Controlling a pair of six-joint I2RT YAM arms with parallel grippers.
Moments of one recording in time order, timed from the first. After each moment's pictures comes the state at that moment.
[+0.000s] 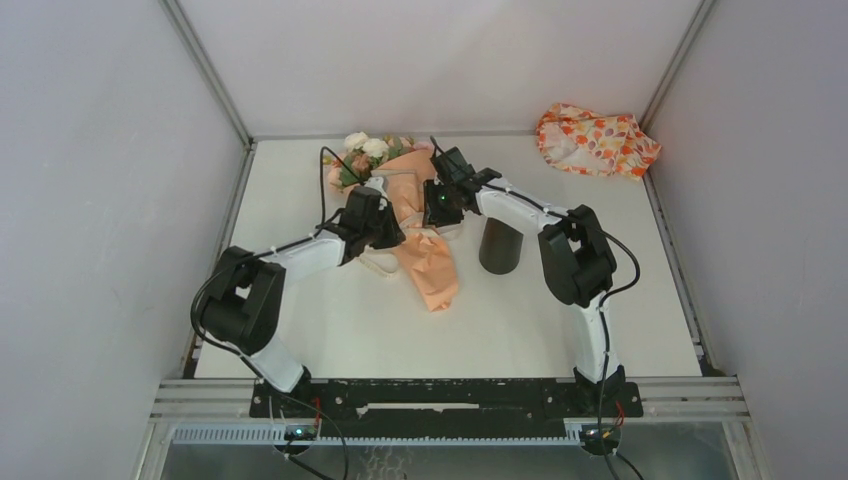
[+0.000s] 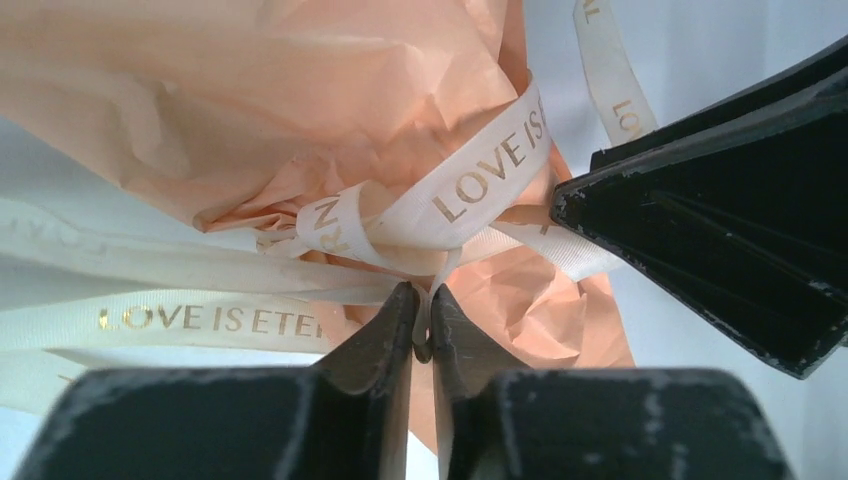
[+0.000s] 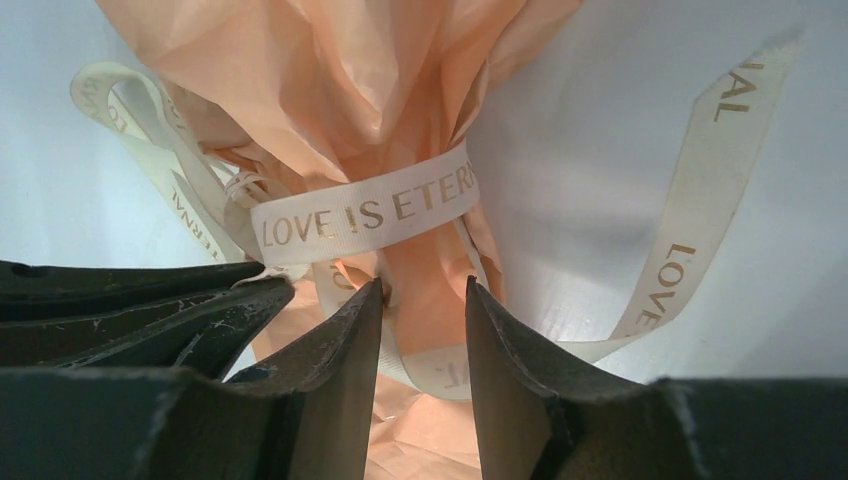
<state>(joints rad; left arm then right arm) -0.45 1.65 0.93 -0.01 0.07 -0.52 0.60 2.10 1.69 -0.55 -0.14 0.47</state>
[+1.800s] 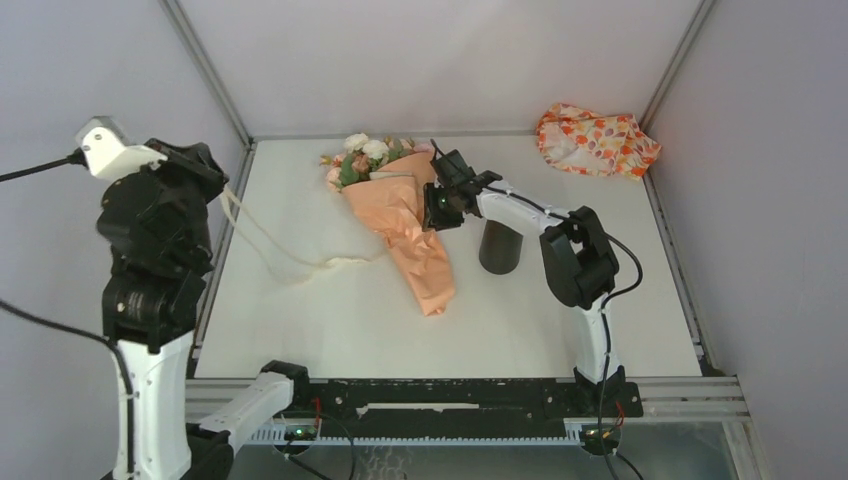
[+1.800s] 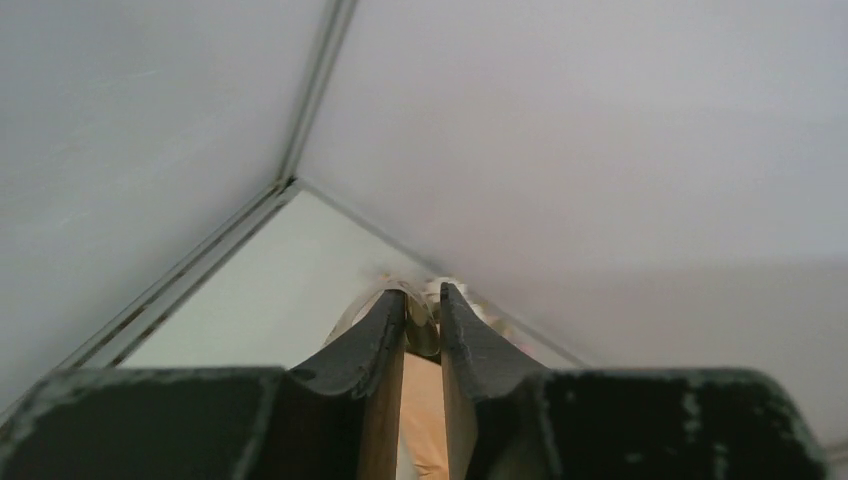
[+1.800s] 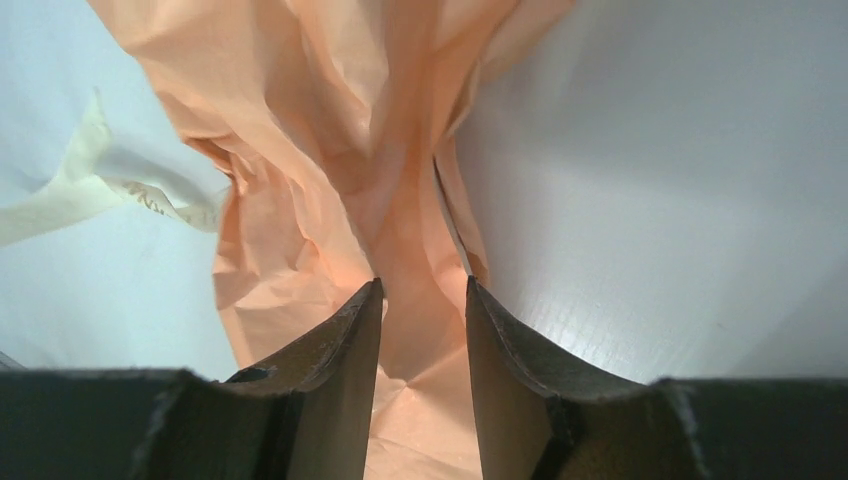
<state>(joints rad) -0.24 0.92 1.68 -0.68 -0.57 -0.45 0.61 2.08 1.64 -0.54 -0.15 0.48</state>
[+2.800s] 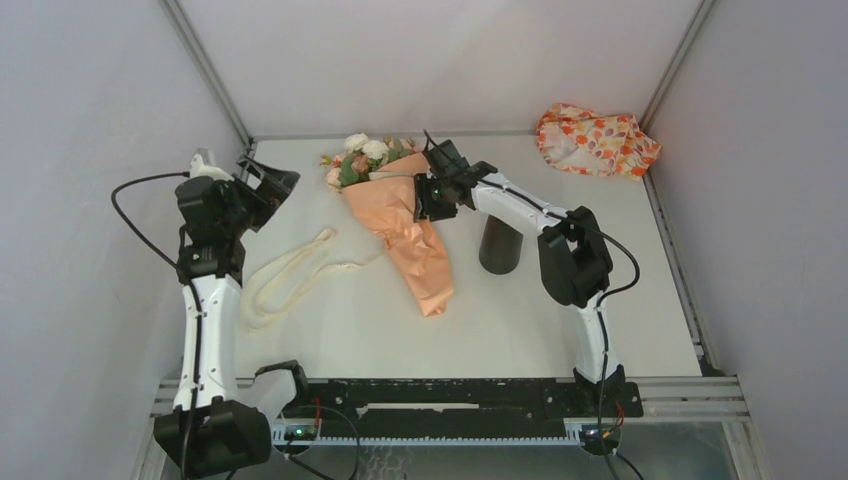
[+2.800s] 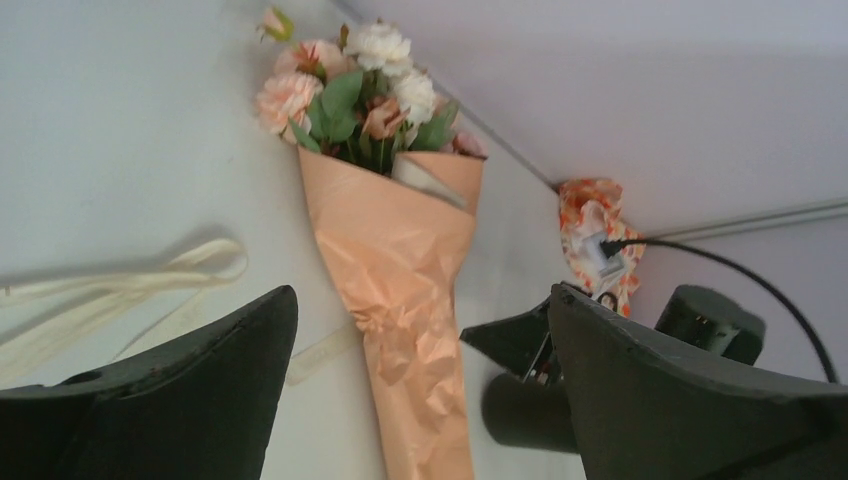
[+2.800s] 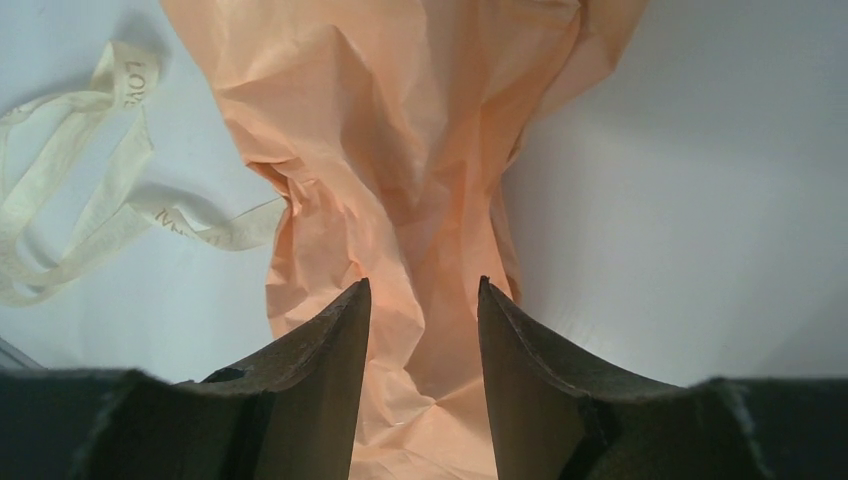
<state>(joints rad) 0.23 1.00 1.03 -0.33 0.32 -0.72 0.62 2.11 1.79 -0.61 -0.15 0.47</state>
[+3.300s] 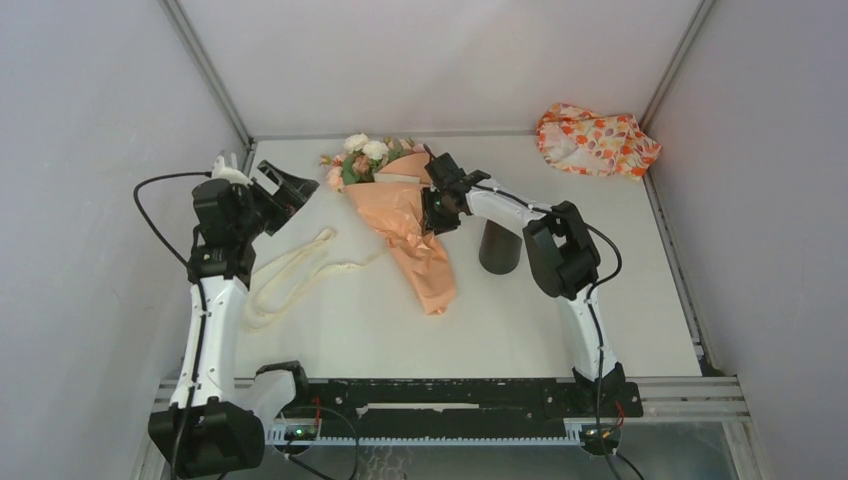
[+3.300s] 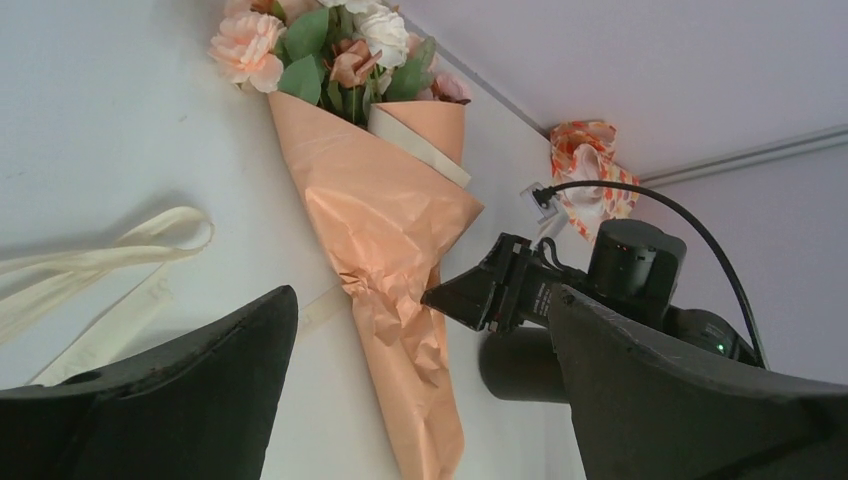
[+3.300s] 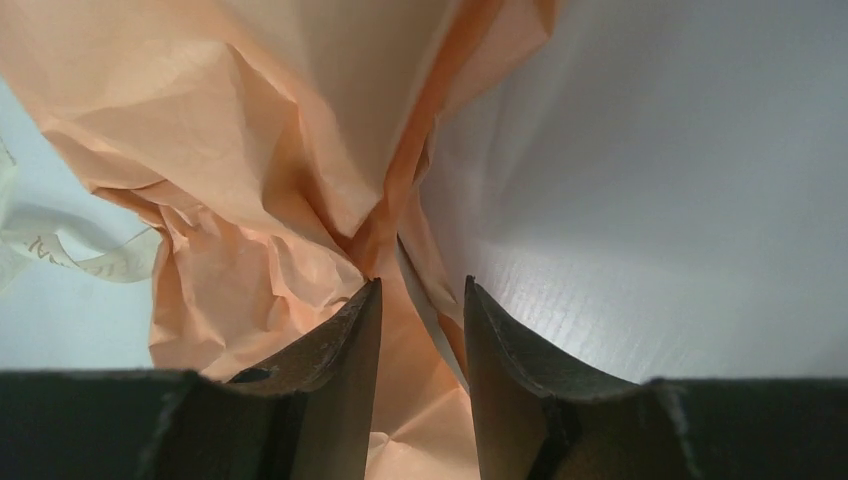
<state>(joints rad) 0.16 0.99 0.97 -0.32 0.37 -0.70 0.61 2.21 1.77 -0.61 -0.12 0.48</state>
